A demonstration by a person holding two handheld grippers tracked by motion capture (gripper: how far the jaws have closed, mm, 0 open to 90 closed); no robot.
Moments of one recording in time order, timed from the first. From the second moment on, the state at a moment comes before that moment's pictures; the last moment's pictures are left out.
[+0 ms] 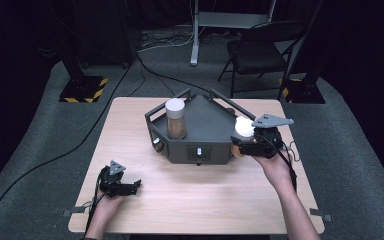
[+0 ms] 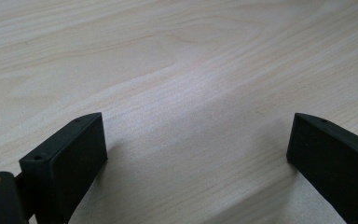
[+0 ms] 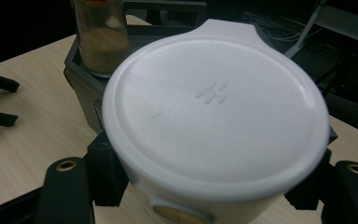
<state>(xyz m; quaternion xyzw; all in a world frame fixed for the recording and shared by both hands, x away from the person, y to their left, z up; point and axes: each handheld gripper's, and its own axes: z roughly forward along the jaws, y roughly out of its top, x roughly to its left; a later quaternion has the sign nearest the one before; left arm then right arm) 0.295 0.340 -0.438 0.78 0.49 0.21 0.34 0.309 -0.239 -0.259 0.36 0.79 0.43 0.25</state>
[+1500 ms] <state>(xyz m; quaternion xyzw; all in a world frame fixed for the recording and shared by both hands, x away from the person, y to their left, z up) 0.296 0.341 -0.438 0.78 0.49 0.21 0.34 0.370 -0.184 -0.248 0.36 0.79 0.42 0.26</state>
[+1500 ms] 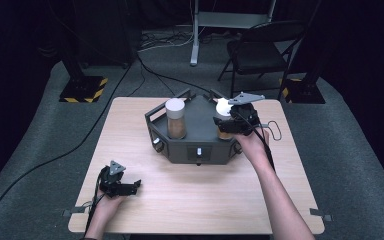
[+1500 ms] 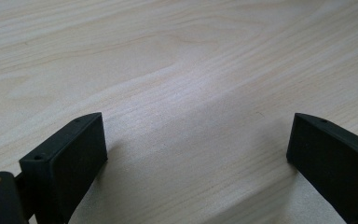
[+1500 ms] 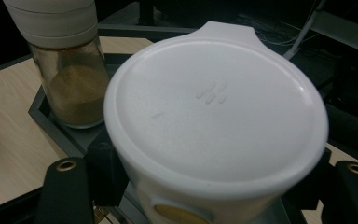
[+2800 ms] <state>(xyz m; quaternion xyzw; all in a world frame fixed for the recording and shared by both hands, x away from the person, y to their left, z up) 0.296 0.341 -0.438 0.78 0.49 0.21 0.34 0.402 -0.192 -0.269 0.39 0.78 0.44 0.23</state>
